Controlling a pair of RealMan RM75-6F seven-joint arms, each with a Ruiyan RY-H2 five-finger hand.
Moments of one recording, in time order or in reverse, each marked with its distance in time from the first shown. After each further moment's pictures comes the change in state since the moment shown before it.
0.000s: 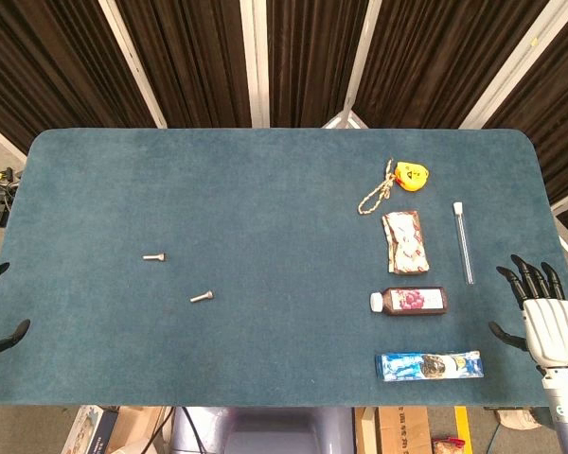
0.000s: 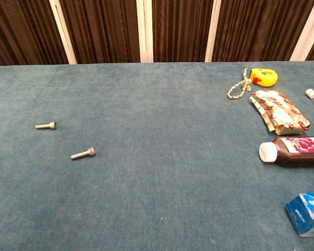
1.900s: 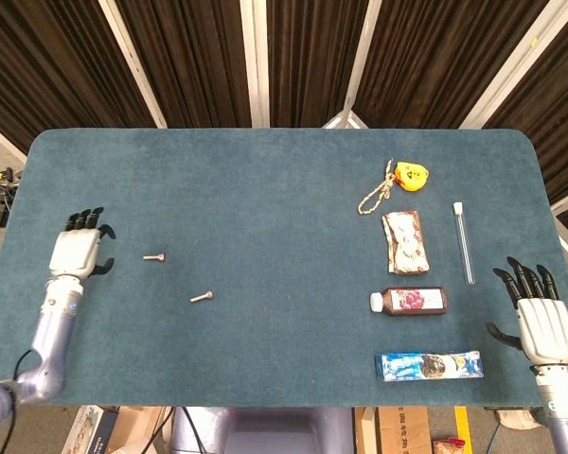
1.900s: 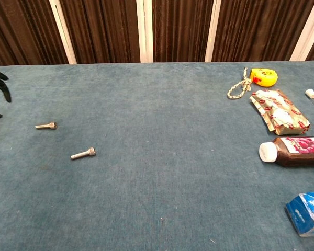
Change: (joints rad) left arm -0.489 -0.361 -0.193 0.459 -0.458 -0.641 0.235; right arm 0.011 -0.033 0.003 0.023 0.045 -0.045 -0.040
